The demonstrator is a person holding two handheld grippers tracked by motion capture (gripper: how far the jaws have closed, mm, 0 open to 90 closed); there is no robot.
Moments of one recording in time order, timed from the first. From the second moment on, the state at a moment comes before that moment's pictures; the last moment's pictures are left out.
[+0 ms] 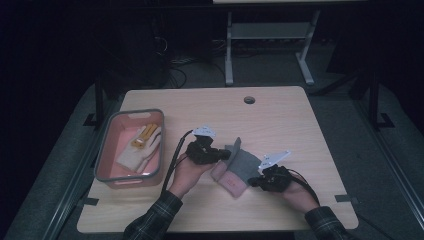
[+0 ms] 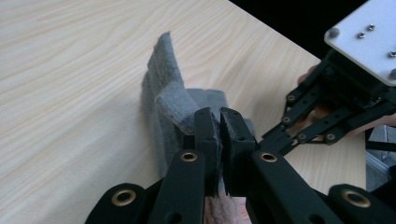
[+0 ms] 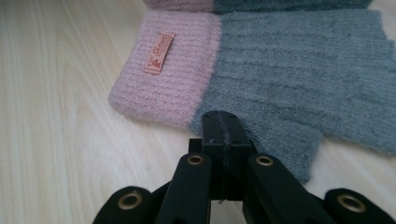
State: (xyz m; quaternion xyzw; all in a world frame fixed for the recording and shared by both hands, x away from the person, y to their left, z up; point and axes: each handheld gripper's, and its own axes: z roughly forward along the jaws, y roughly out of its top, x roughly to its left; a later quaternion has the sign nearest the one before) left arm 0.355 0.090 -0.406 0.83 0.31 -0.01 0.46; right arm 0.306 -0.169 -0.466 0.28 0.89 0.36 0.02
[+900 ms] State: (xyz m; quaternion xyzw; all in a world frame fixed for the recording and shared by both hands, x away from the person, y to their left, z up) left arm 0.343 0.064 -0.420 0.84 0.28 -0.06 0.45; right arm 0.310 -0.146 -0.465 0.26 0.89 0.36 0.03
